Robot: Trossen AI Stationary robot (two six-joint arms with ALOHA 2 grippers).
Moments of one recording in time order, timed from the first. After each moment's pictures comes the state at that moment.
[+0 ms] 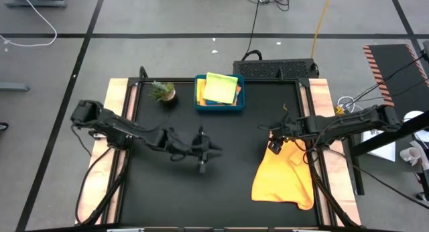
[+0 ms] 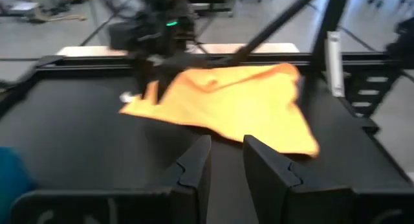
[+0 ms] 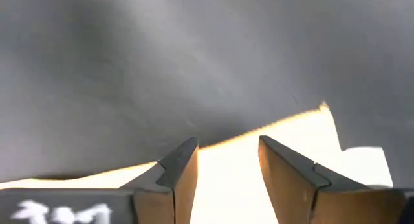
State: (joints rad) left arm -0.23 1.53 0.93 0.29 -0.17 -0.07; right arm 0.03 0.94 0.47 -0.63 0.19 0.58
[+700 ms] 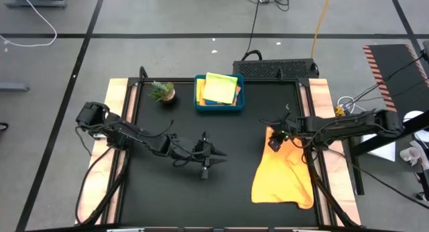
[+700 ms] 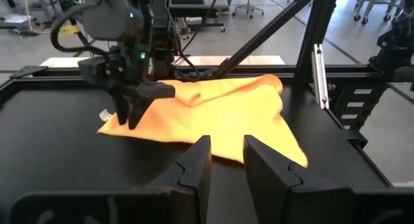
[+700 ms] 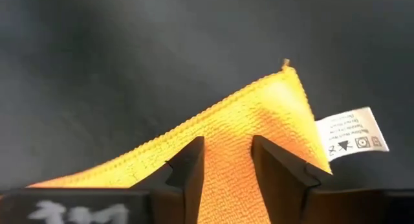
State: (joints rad) left arm -0.28 1.62 0.93 0.44 -0.20 -0.08; right arm -0.13 0.97 0.27 -0.43 0.08 0.57
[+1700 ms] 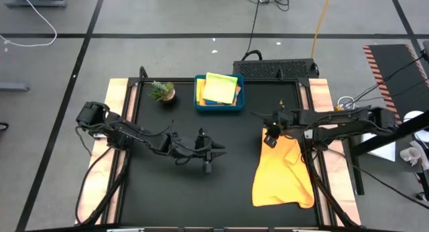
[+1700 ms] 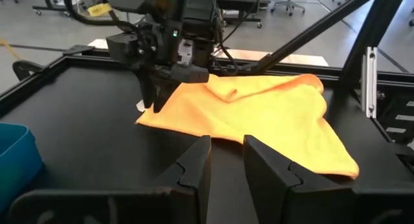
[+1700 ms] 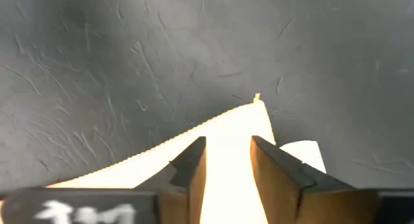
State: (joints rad) left arm -0.27 1.62 0.93 0.40 -0.32 -0.15; right arm -0.22 1.10 0.46 -0.50 0.03 0.36
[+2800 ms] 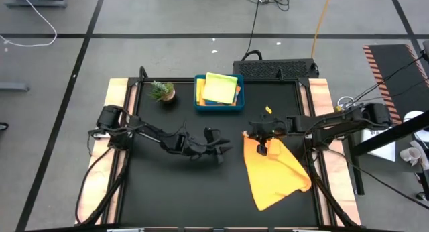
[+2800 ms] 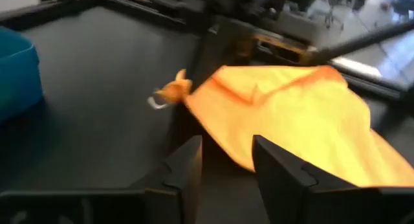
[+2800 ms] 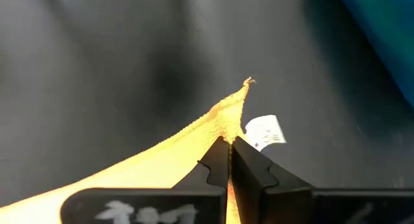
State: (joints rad) left arm -0.18 1.84 0.92 0.57 -0.35 -0.37; right arm -0.05 1.19 0.47 -0.05 0.02 0.15
